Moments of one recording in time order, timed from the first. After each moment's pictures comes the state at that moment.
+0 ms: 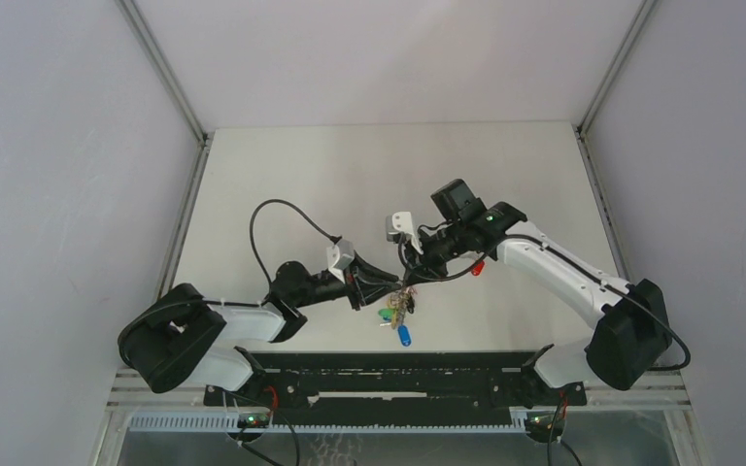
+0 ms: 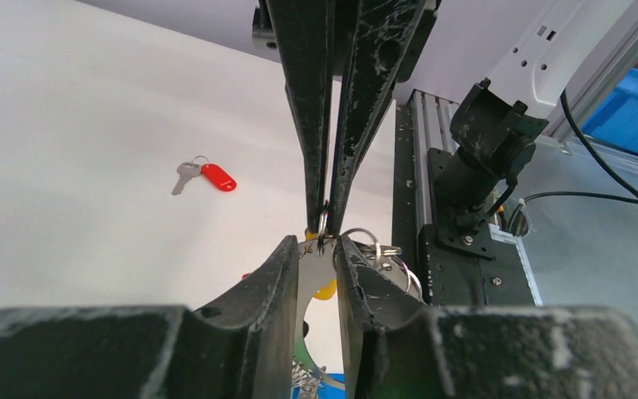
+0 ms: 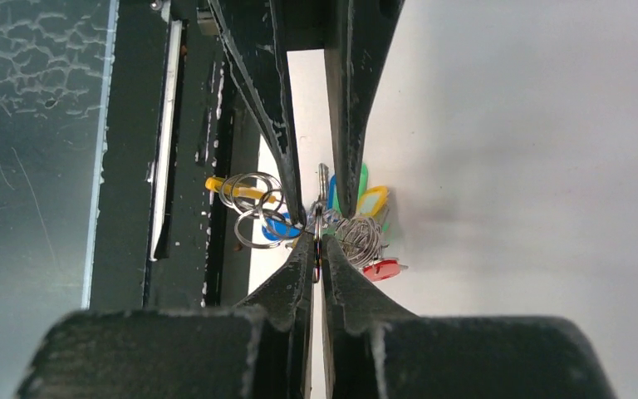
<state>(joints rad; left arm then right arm) -0.75 1.38 0.28 1.27 0.62 -0.35 0.64 1.39 1.13 -0.78 -0.84 -0.67</state>
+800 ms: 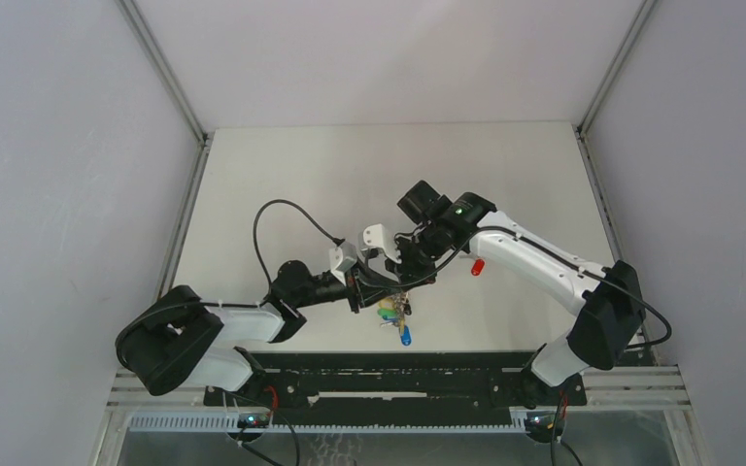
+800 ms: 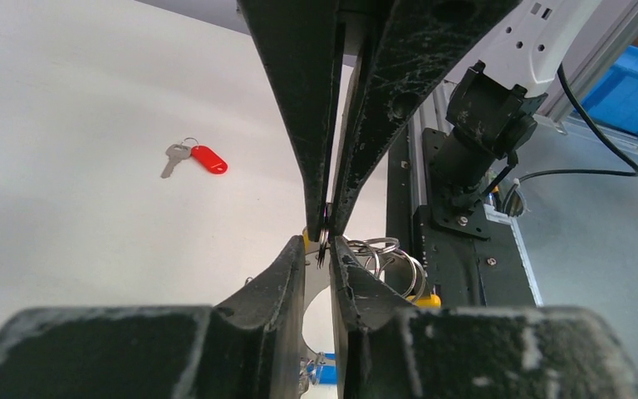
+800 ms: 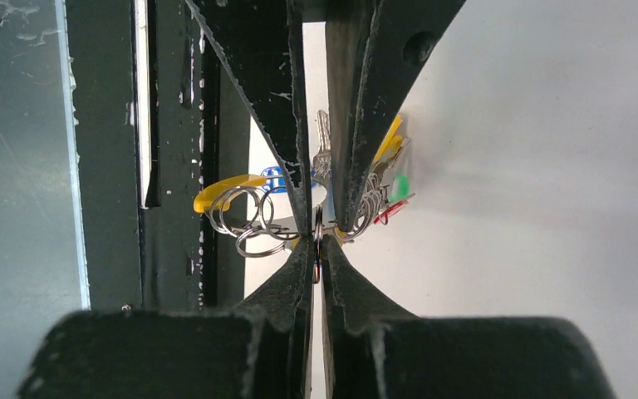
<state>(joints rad) -0.75 1.36 0.28 1.19 0.64 -0.32 0.80 1.53 1.36 -1.04 -0.56 -0.70</state>
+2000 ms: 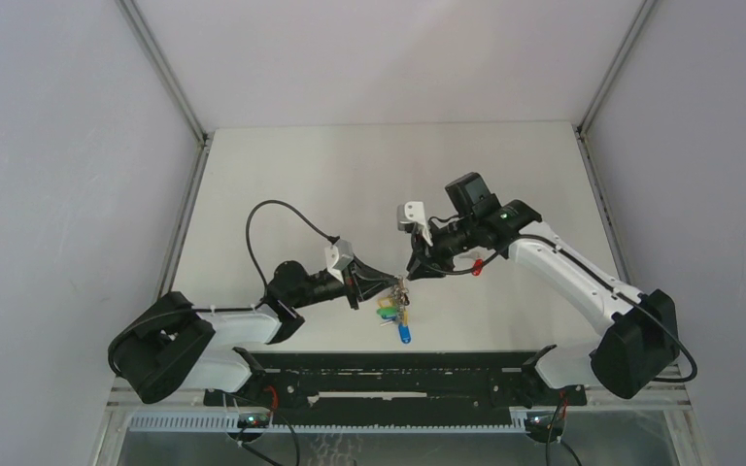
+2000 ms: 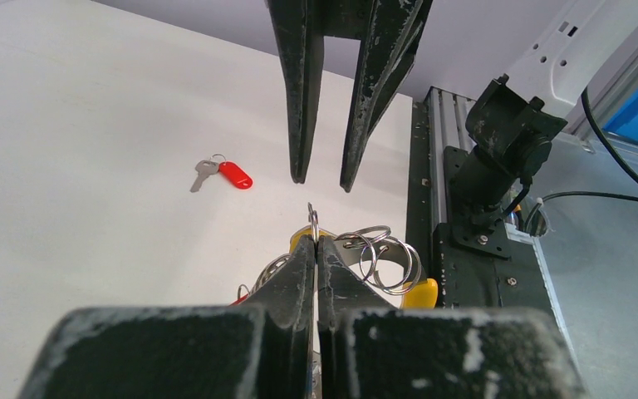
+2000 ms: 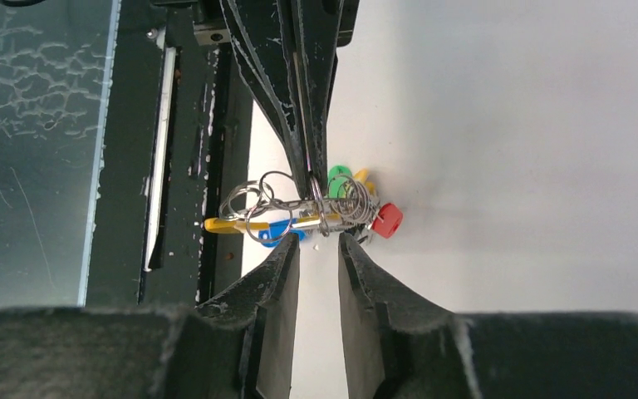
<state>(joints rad) -0.75 1.31 0.28 1.17 0.58 -0.30 0.58 1.34 1.15 -0.79 -0.86 -0.66</state>
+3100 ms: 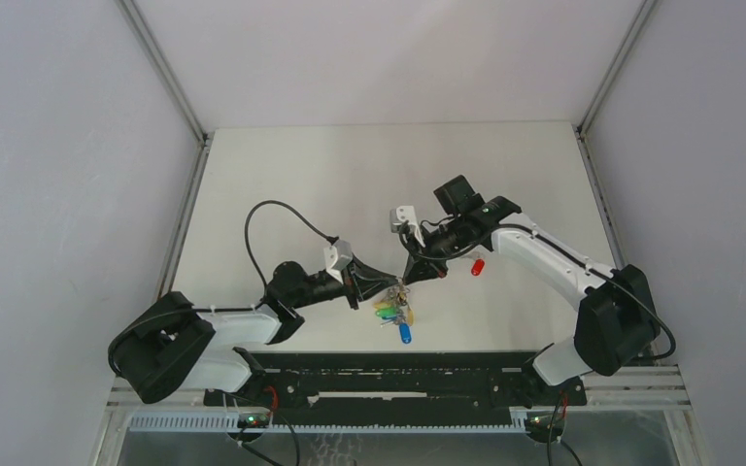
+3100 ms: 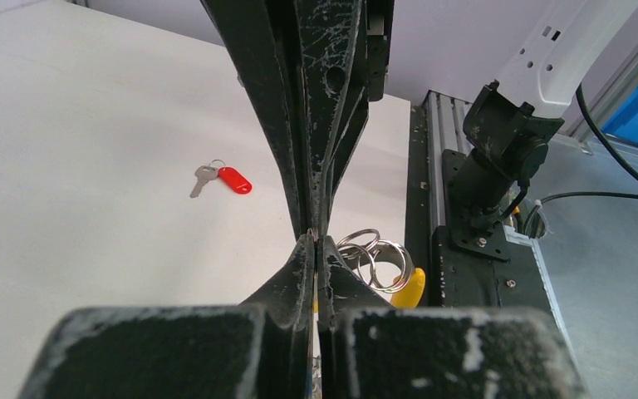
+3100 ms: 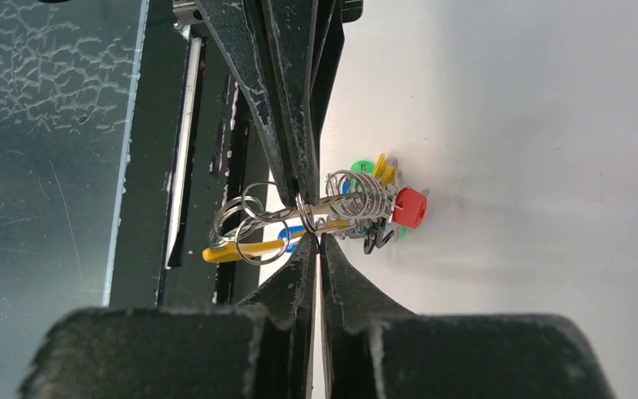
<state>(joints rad) -0.75 1.31 0.27 1.19 0.59 -0.31 0.57 1.47 1.15 -0.79 -0.95 -0.68</state>
